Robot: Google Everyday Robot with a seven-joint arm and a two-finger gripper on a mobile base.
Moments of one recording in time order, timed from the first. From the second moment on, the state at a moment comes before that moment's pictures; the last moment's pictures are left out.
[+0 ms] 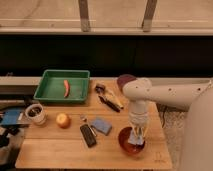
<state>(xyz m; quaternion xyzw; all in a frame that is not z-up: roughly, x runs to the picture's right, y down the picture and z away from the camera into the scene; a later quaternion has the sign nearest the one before) 0.177 0.230 0.728 -0.31 0.43 0.62 0.58</state>
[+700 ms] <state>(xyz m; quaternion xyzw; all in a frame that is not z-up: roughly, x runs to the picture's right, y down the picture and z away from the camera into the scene) 0.113 0.246 0.699 -0.33 0.39 0.59 0.63</state>
